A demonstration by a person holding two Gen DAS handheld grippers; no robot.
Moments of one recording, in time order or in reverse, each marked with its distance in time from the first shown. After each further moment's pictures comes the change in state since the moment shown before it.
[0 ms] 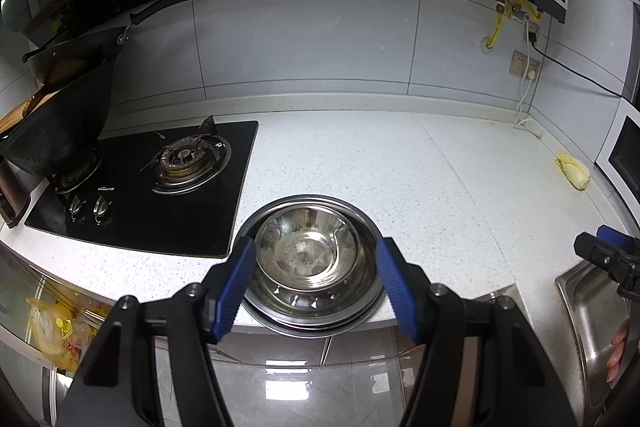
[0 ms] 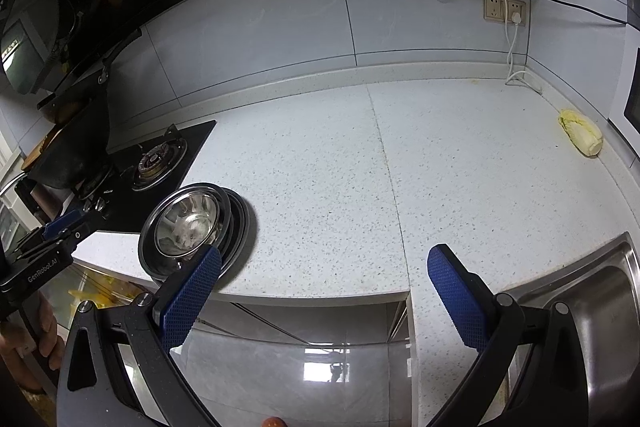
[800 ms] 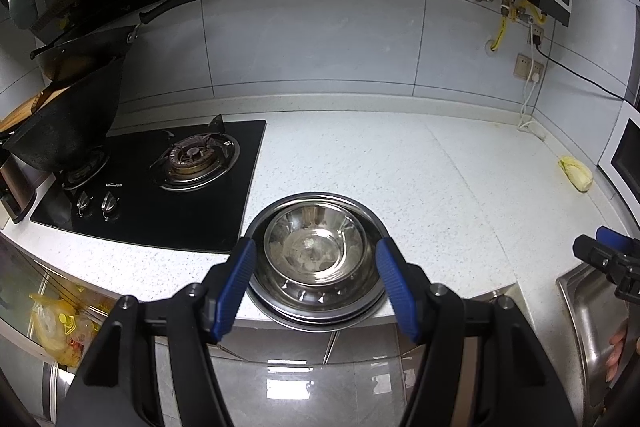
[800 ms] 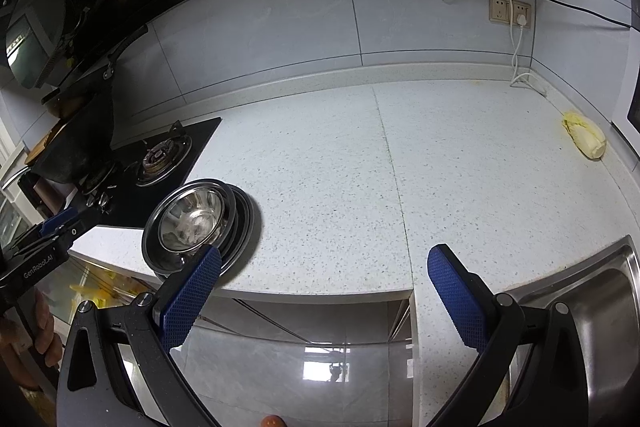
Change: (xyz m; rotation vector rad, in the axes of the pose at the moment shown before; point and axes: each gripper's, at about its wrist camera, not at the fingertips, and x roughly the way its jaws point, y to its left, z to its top) left arm -0.011 0.004 -0.003 -0.012 -0.002 0.020; right arm 0.000 0.003 -0.001 -0.028 0.004 0.020
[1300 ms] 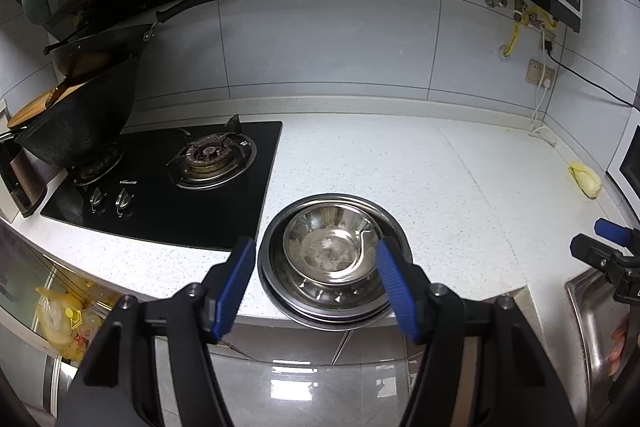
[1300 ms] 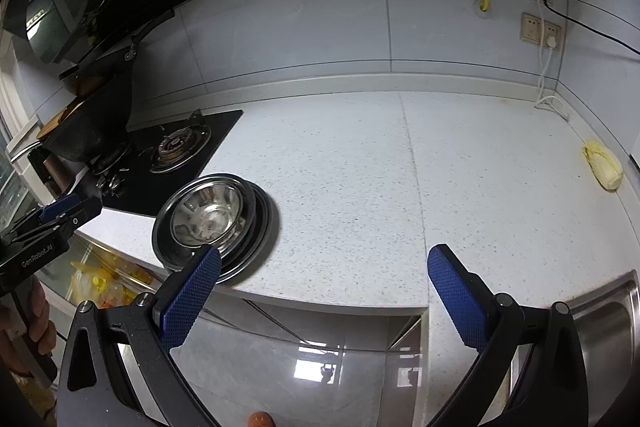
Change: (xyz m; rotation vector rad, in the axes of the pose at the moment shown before) left arm -0.006 0.013 -0.002 -0.023 -0.008 0.042; right arm 0.009 0.021 0.007 -0.092 0.002 0.046
